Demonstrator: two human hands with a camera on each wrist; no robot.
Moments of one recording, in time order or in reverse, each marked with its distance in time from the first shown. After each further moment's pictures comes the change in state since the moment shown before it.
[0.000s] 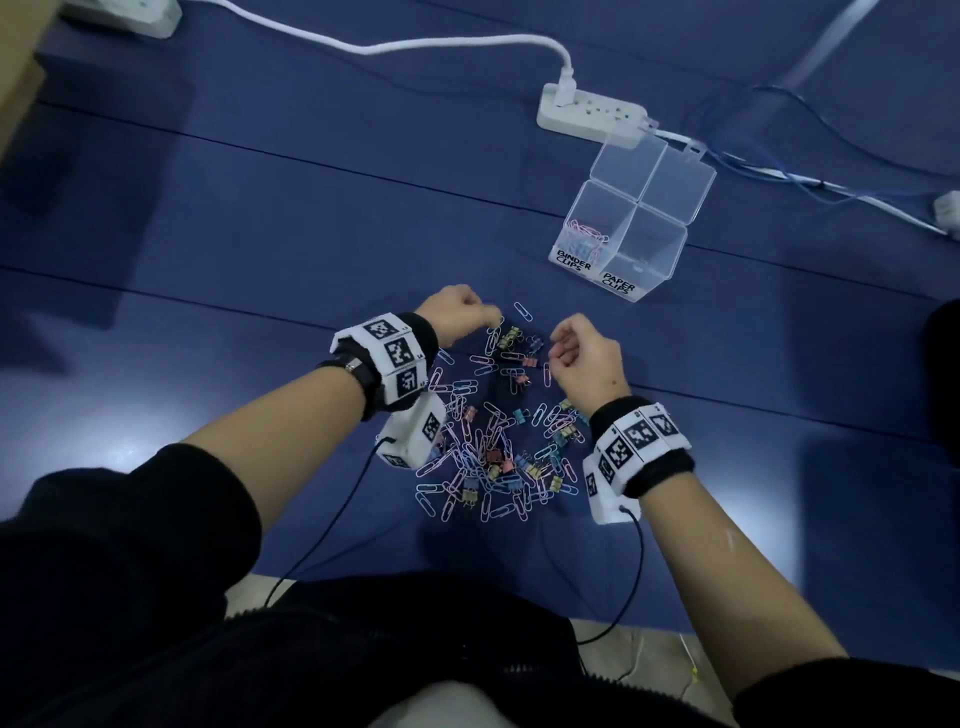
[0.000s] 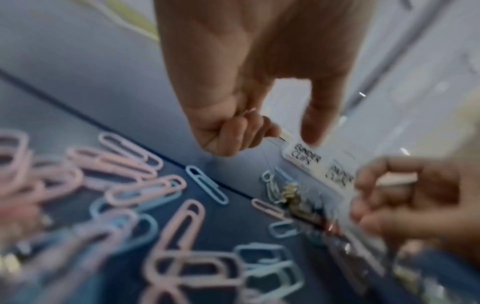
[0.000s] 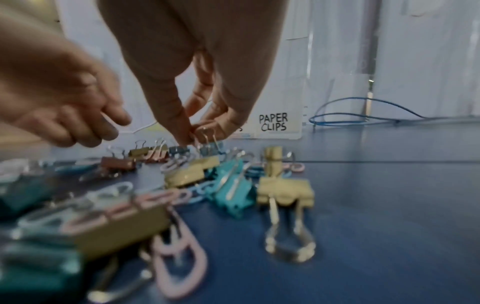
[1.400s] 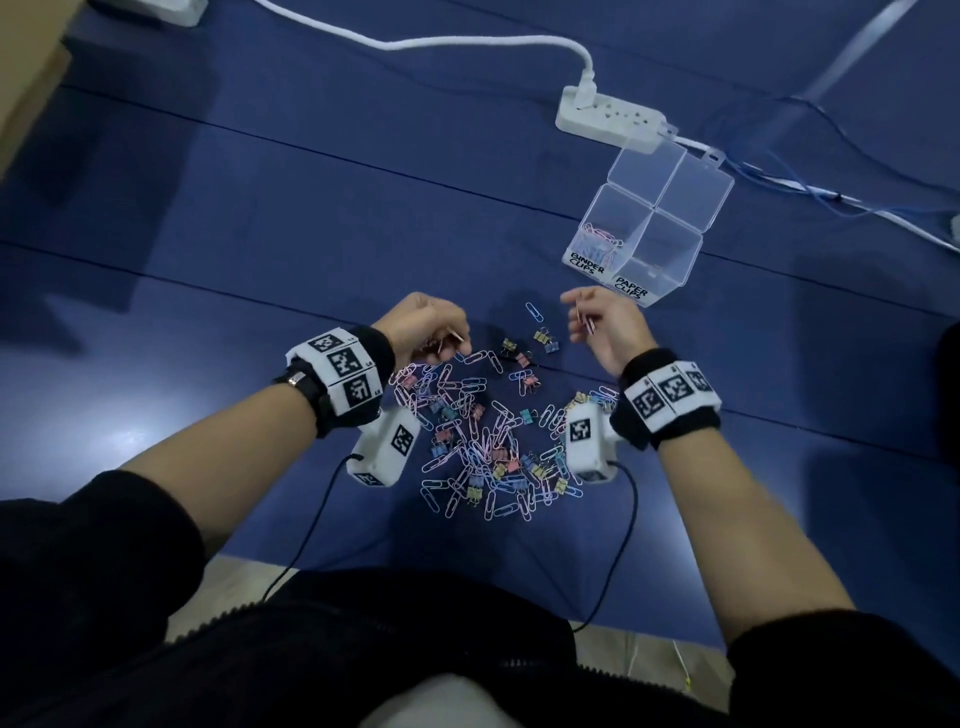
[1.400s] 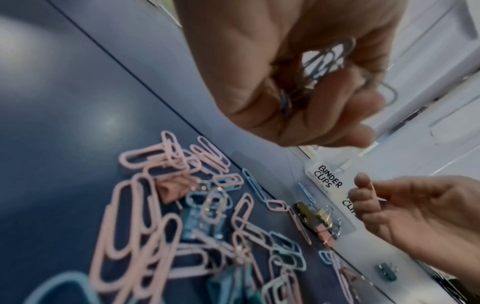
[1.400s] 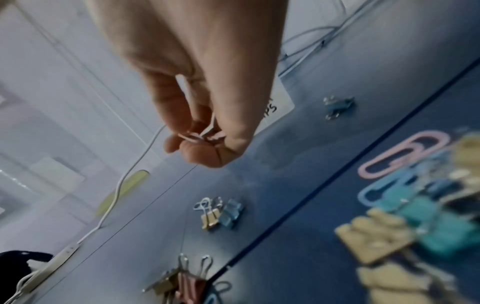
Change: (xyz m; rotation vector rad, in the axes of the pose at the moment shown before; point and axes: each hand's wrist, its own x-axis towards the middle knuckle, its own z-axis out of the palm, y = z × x) left_hand -0.031 -0.028 -0.023 -0.424 -0.076 0.054; right_hand 0.040 -0.025 -0.021 0.612 -0.138 0.322
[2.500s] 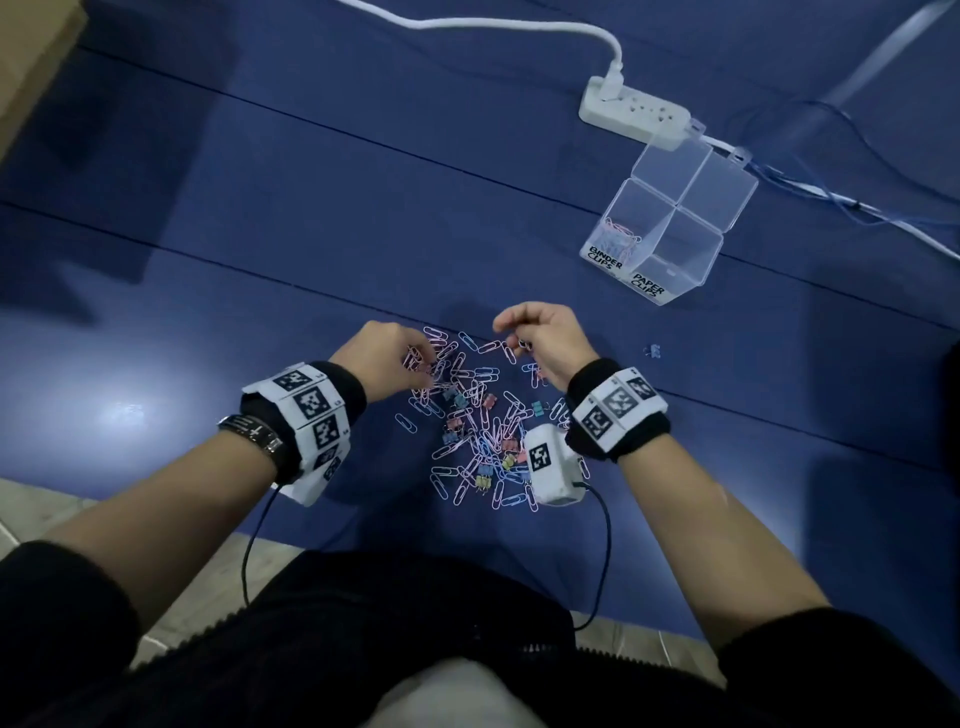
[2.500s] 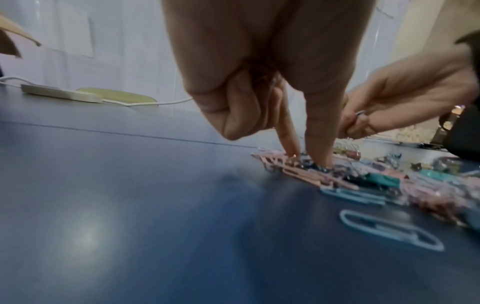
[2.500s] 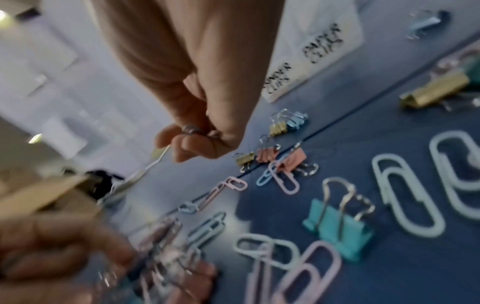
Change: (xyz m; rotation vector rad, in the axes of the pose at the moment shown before) left_hand -0.037 -0.041 -0.028 0.891 0.137 0.027; right_hand -0.019 0.015 0.067 -0.174 -0.176 -0.059
